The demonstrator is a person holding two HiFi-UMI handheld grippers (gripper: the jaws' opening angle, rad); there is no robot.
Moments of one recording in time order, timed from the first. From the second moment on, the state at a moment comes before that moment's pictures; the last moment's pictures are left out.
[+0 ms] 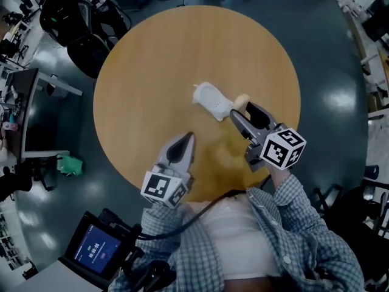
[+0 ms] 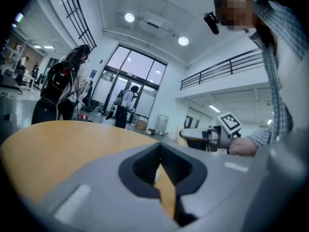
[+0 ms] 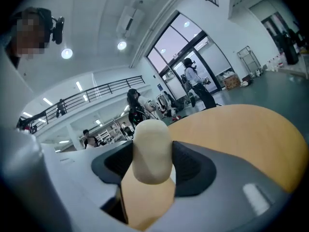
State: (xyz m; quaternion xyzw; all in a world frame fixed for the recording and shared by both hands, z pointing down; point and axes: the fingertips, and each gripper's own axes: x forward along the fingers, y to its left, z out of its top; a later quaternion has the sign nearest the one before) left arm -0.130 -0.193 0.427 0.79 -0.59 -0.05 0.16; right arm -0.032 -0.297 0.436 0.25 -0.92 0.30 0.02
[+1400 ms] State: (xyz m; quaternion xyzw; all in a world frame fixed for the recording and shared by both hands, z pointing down) left arm -0.128 -0.196 0.429 0.80 -0.58 -0.05 0.15; right arm -0.035 -0.280 0.417 0.25 -0.92 0.31 -0.03
